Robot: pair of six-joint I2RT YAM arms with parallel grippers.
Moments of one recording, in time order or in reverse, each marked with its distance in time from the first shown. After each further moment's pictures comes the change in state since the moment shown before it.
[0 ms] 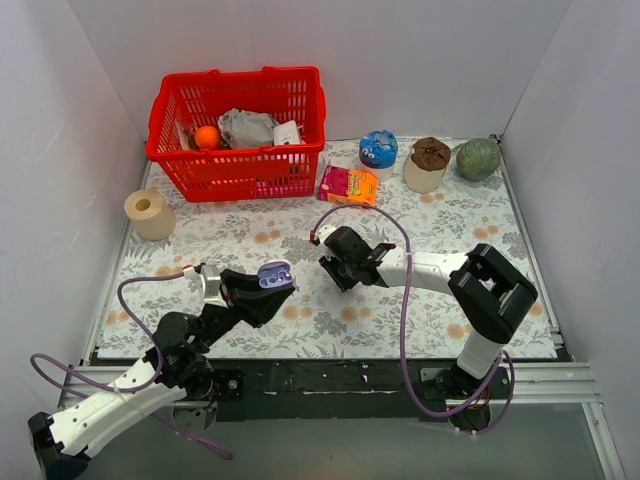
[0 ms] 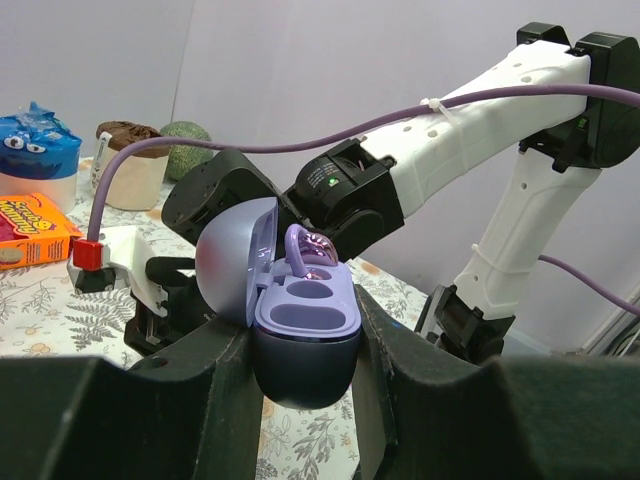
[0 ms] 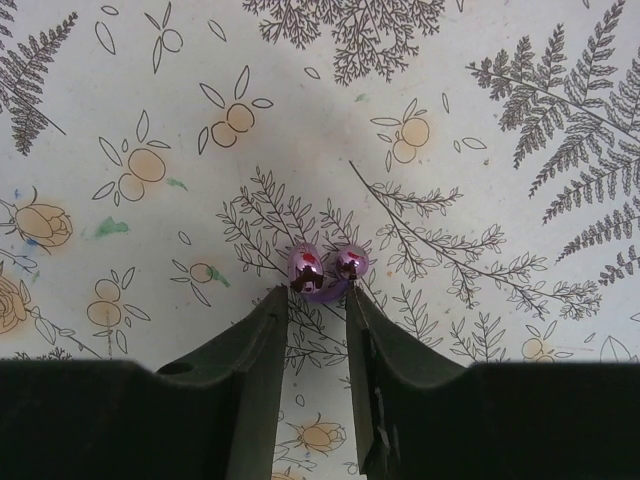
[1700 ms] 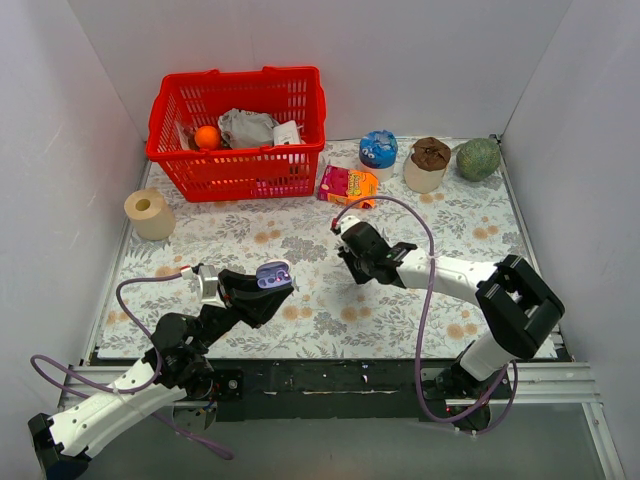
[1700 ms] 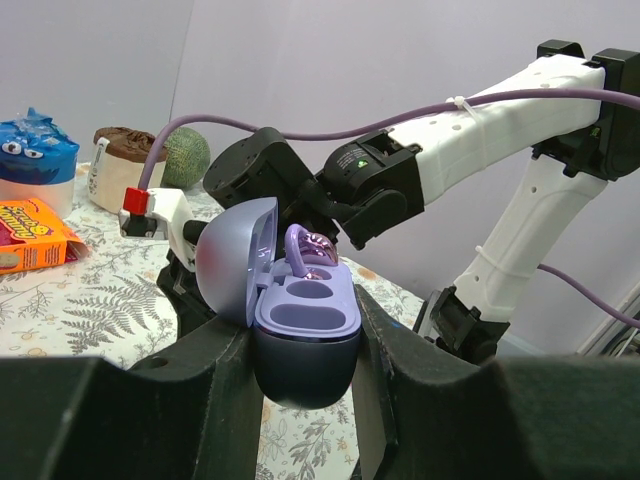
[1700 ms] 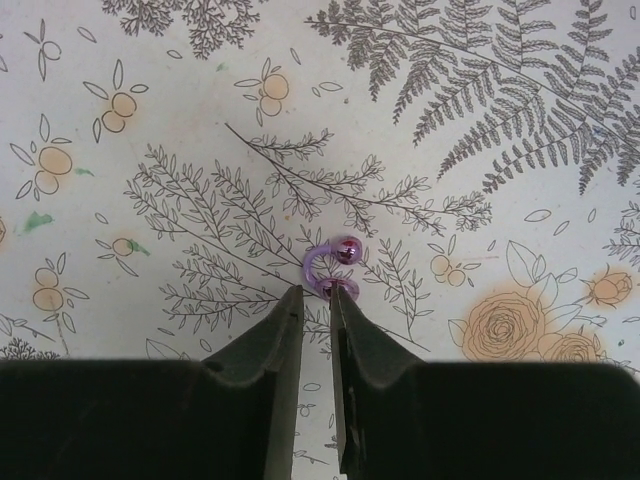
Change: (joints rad) left arm 0.000 -0.015 0.000 -0.002 -0.001 -0.007; right arm -0.060 -0.144 -0.074 -0.034 0.081 0.089
